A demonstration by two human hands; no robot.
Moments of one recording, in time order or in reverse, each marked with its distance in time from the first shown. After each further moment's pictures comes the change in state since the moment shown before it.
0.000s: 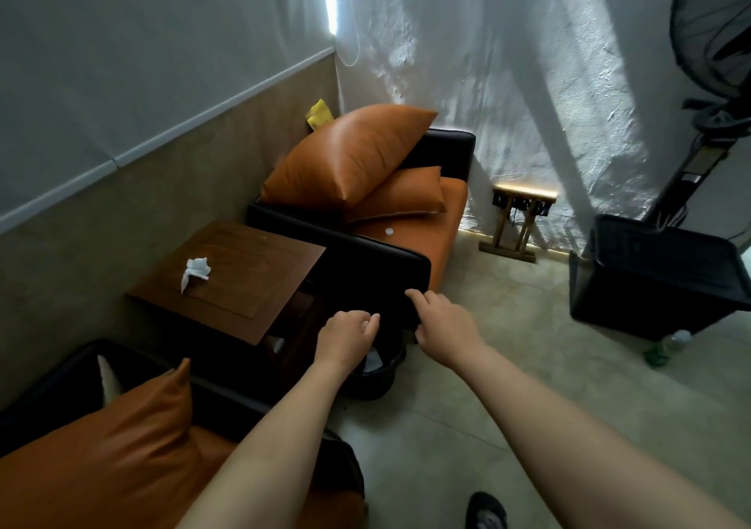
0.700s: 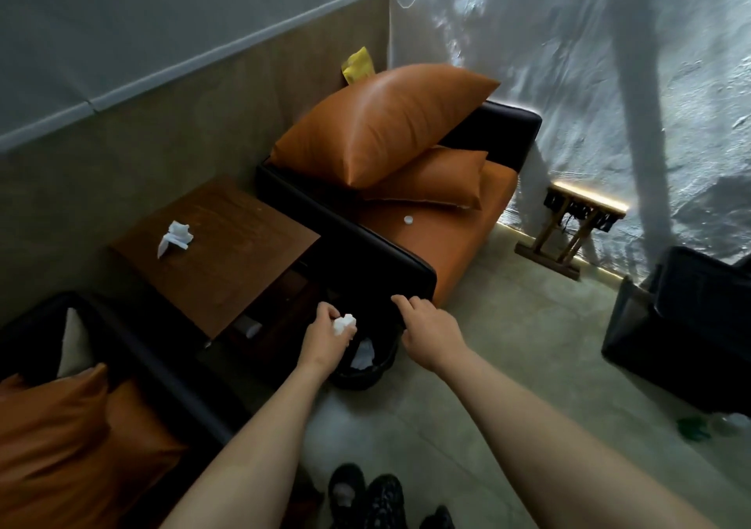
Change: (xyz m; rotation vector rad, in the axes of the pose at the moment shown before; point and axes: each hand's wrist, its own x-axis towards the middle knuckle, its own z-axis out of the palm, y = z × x) left_hand 0.119 0.007 0.079 -0.513 0.016 -0.557; right_hand 0.146 0.104 0.030 -0.013 -0.239 -0.217
